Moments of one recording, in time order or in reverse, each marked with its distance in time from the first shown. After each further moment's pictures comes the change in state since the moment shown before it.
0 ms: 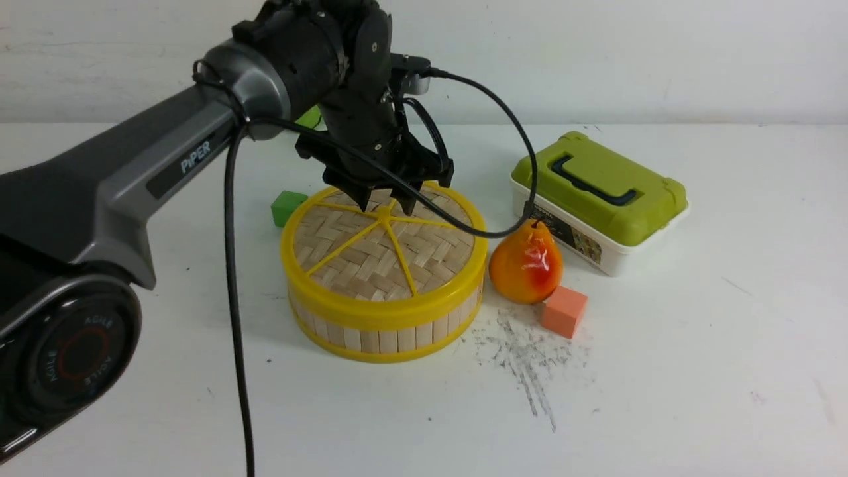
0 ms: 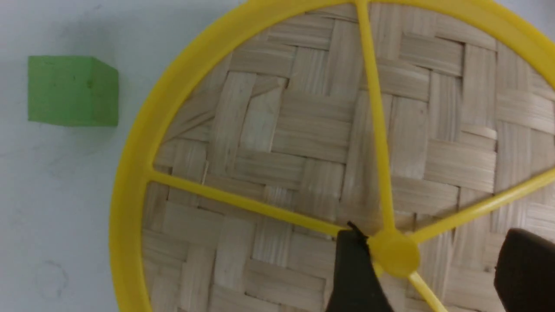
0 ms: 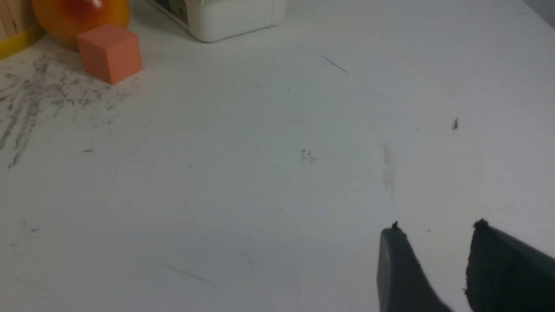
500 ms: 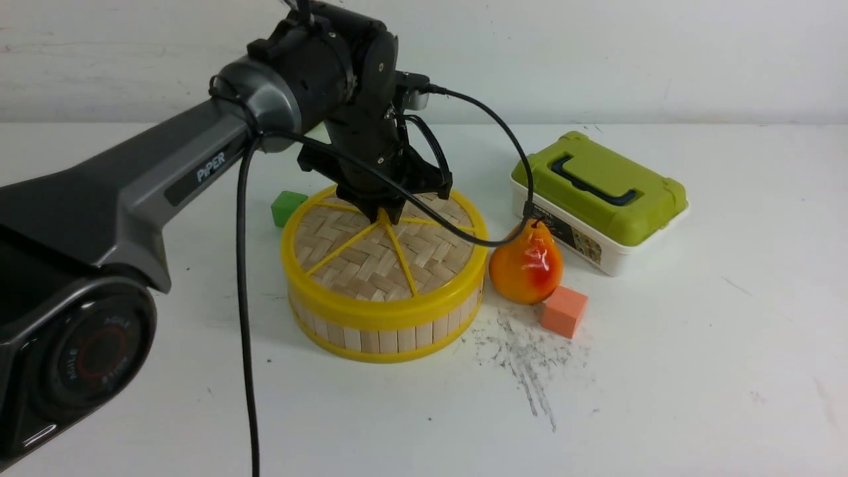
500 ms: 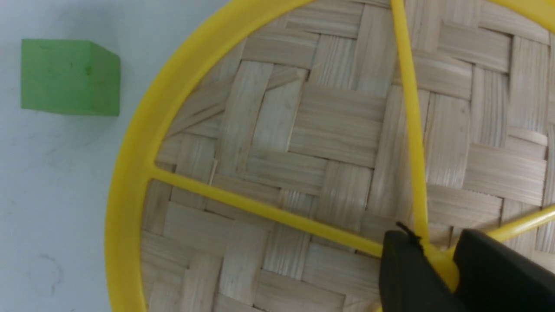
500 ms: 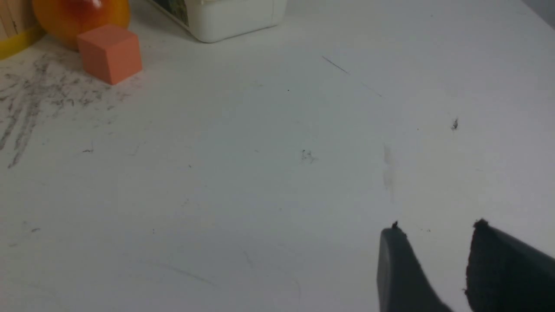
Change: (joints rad) right arm 0.000 0.000 0.000 0.000 0.000 0.000; left arm 0.000 0.028 0.000 0.012 0.002 -0.038
